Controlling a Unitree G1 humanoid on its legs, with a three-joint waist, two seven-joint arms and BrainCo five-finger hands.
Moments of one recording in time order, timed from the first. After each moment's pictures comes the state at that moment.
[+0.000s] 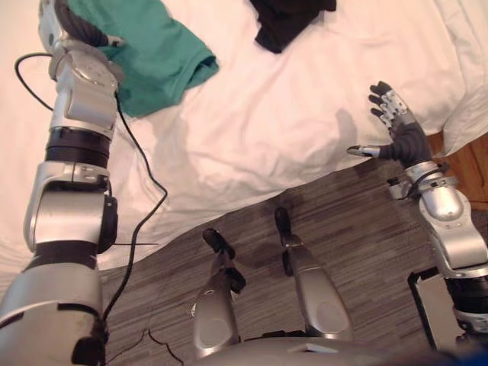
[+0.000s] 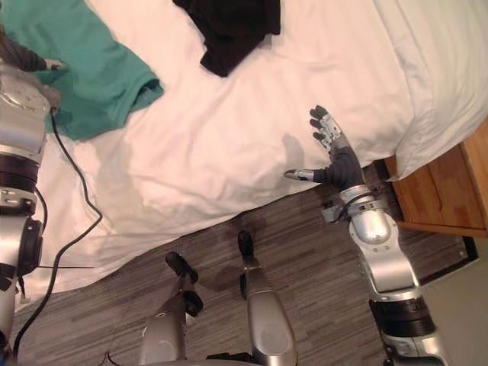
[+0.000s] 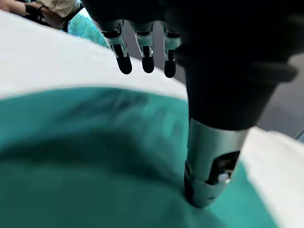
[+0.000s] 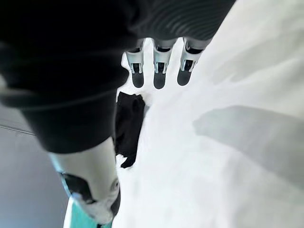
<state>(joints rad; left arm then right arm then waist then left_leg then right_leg) -1.15 0.73 -0.16 0.71 0.29 0.46 0.27 -0.20 -0.61 -0.01 -0.26 0.23 0.01 -0.01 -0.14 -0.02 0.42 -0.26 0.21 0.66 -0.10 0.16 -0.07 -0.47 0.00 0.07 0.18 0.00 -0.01</state>
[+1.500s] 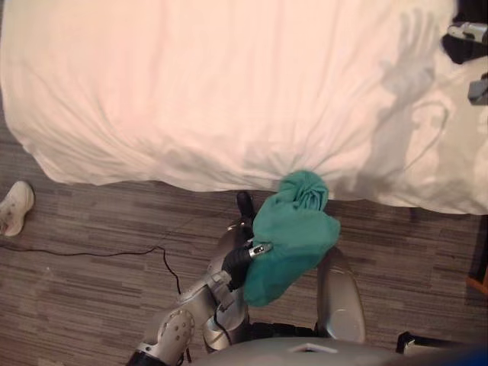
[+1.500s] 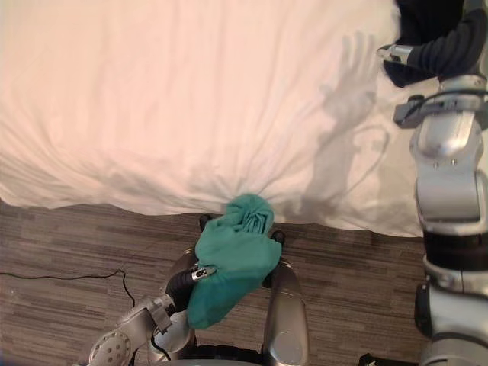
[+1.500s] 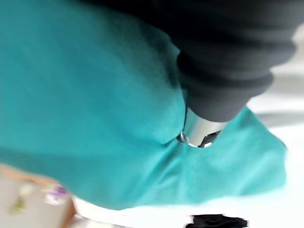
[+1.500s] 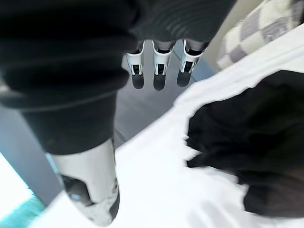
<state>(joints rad) 0.23 0.28 -0.30 -0.09 -1.04 0.41 -0.26 -0.80 -0.89 -0.02 -0.01 -0.10 0.41 -0.27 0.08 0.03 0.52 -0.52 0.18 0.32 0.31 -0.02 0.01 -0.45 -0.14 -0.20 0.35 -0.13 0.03</state>
